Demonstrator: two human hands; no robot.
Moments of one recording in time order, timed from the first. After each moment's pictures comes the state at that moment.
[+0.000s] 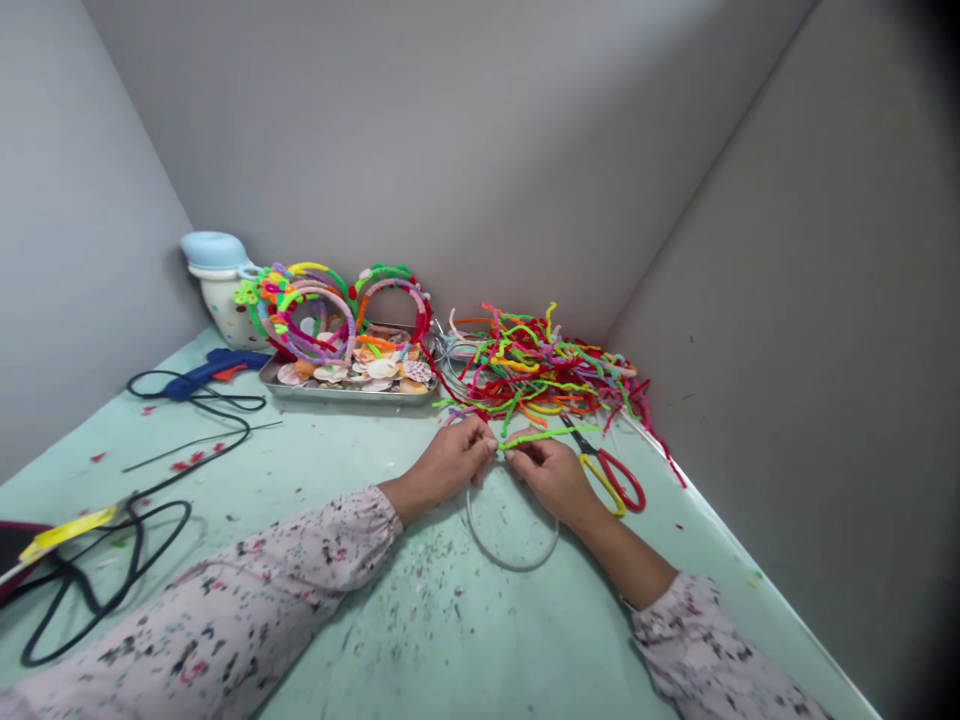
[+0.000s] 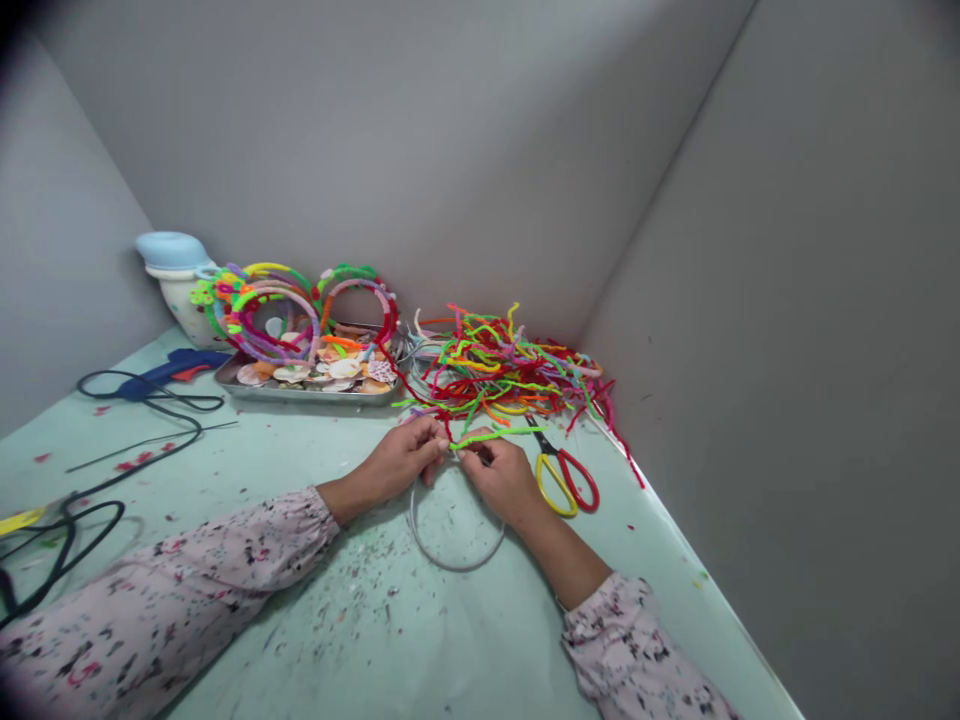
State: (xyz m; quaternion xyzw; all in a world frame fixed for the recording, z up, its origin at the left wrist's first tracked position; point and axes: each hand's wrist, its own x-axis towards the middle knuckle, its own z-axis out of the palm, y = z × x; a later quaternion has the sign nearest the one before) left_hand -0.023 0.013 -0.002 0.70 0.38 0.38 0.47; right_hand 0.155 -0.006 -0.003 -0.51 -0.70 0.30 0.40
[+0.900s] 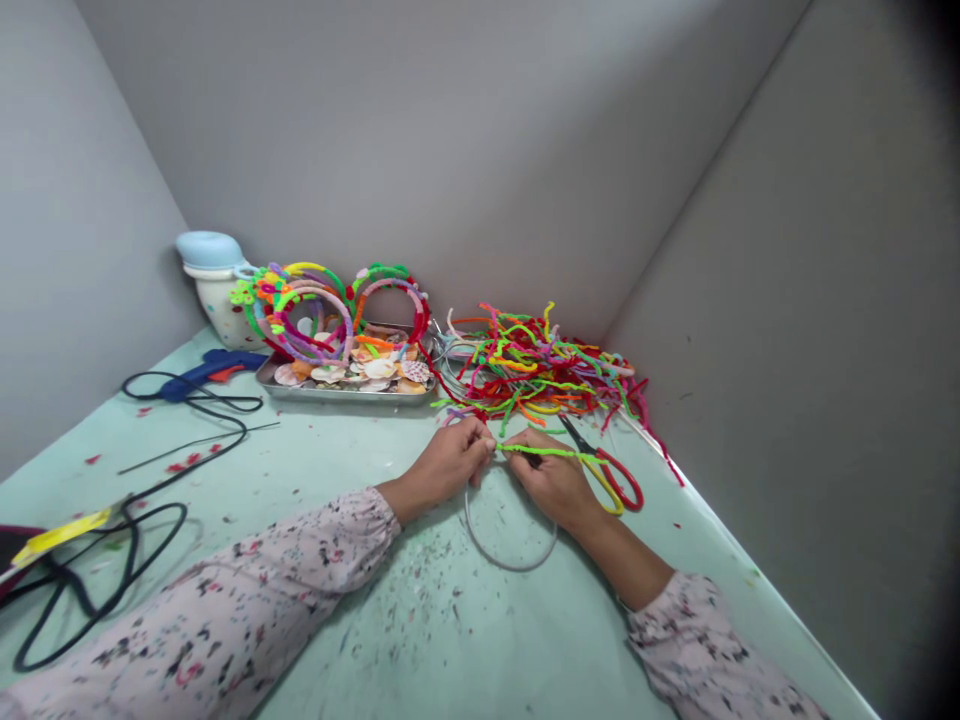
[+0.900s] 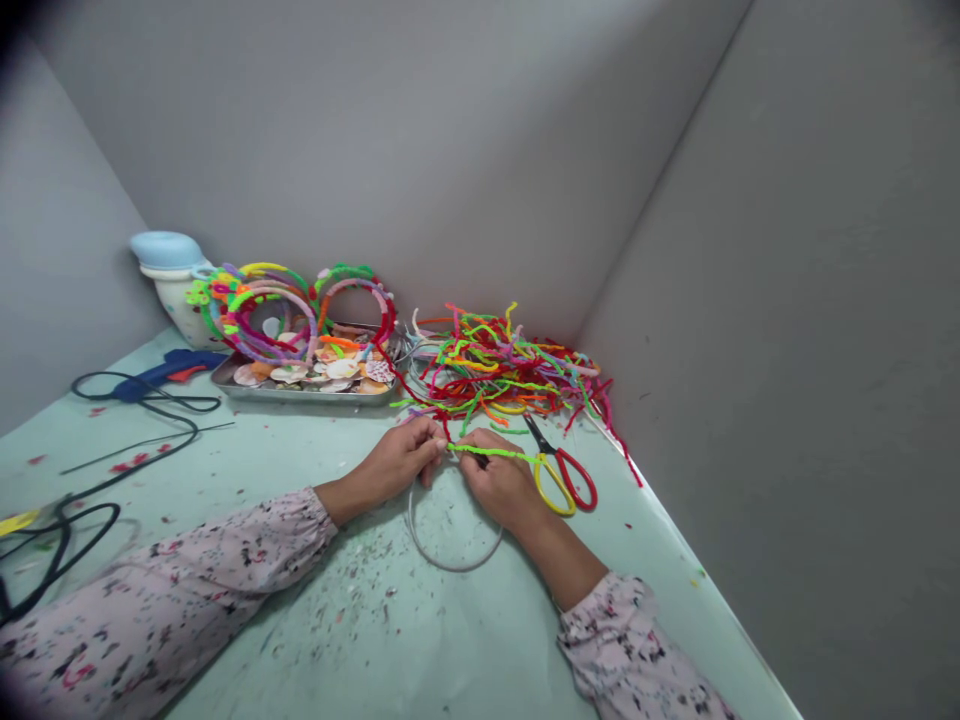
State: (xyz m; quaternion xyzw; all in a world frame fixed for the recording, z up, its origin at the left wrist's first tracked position) left_hand -0.022 0.011 0.001 0.70 0.39 0.37 0.47; right_hand 0.154 -0.013 0.007 -0.50 -0.77 0.13 0.36
